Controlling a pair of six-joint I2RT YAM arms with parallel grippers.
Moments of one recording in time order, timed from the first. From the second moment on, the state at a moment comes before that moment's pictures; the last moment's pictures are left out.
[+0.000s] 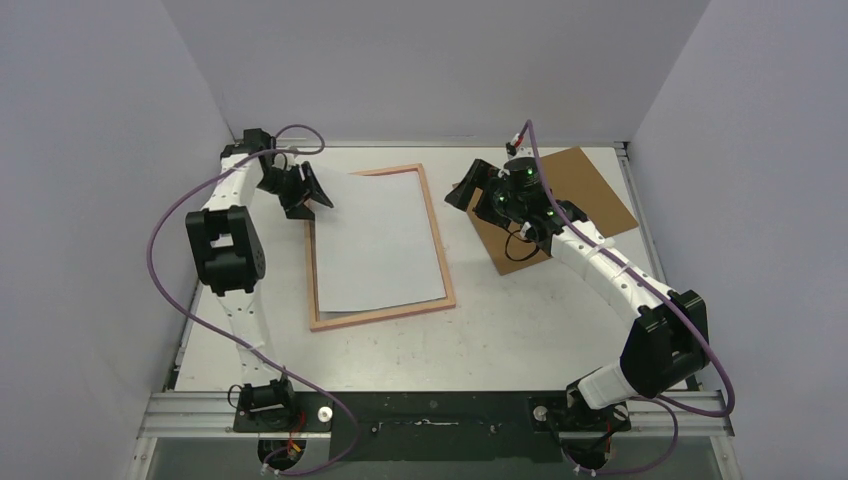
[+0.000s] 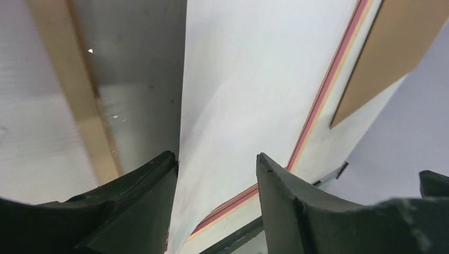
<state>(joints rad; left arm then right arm) 0.12 2.24 1.94 -1.03 0.62 -0.31 0.46 1.47 1.22 -0.29 -0.11 0.74</state>
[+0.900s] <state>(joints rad) 0.19 1.44 1.51 -0.81 0.01 -0.29 0.29 1.47 1.30 -0.54 0.11 0.64</state>
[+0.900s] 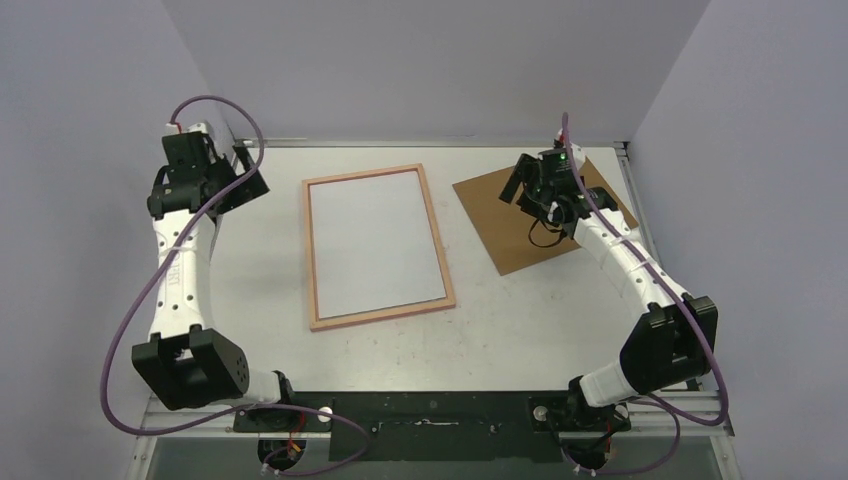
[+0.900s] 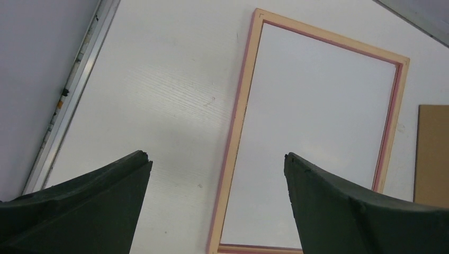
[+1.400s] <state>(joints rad) 0.12 1.38 1.45 -0.69 0.25 -0.40 0.19 1.77 1.43 -0.78 0.16 0.46</state>
